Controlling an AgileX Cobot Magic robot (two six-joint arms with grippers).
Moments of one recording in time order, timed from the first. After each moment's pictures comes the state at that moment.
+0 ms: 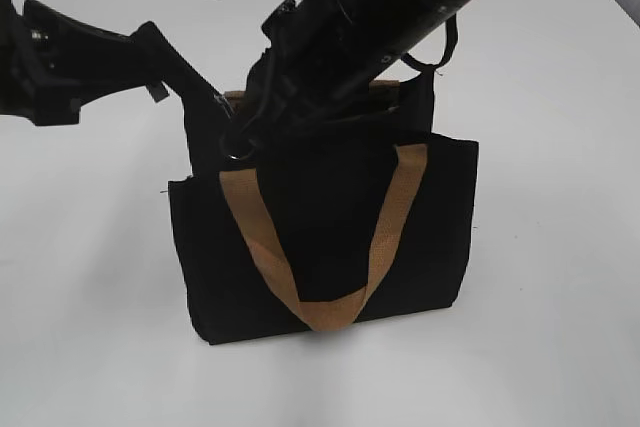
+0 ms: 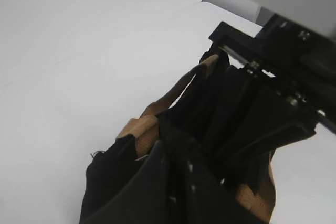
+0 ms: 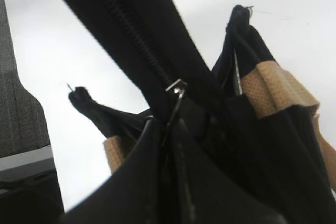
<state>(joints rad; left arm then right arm) -0.32 1.16 -0.72 -1.41 0.50 1.63 0.63 1.76 -1.37 0.64 0.75 -0.88</state>
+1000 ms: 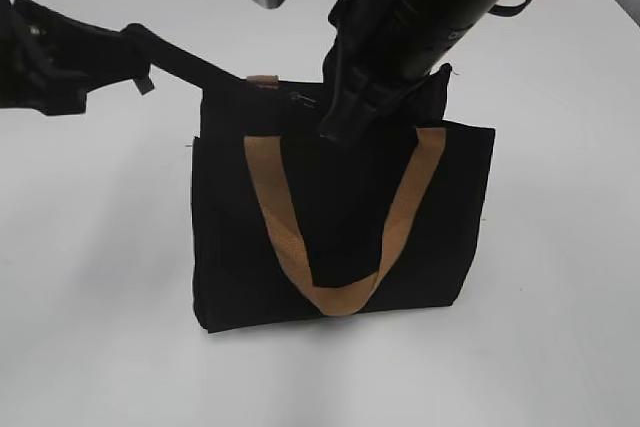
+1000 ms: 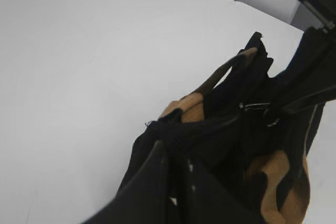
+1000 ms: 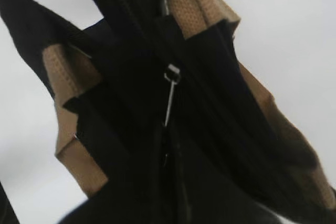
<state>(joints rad) -0.32 1.16 -0.72 -1.39 0.39 1.60 0.63 1.68 -1.37 0.16 0.83 -0.58</state>
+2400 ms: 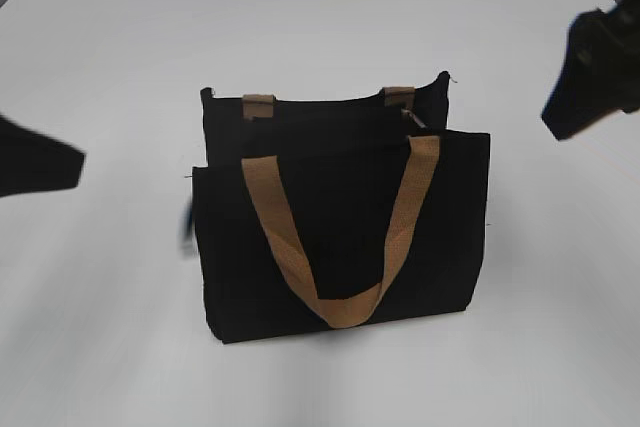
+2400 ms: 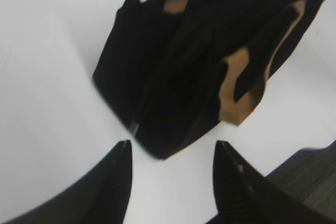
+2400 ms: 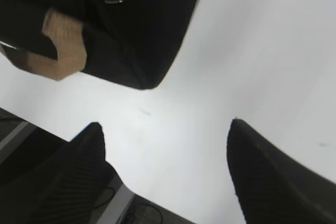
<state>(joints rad) -0.32 0.98 -0.72 -0.65 0.68 0.62 0.30 1.39 -1.28 0.16 1.21 -0.20</state>
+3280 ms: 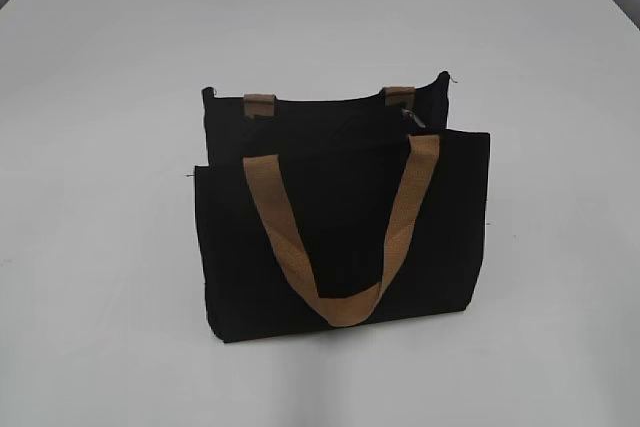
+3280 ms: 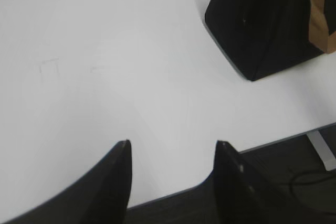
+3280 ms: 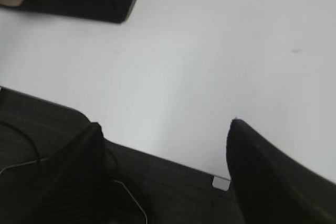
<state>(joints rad) -0.32 0.07 -0.58 -0.04 1.23 0.10 0.30 0.28 -0.51 0.04 1.15 -0.02</state>
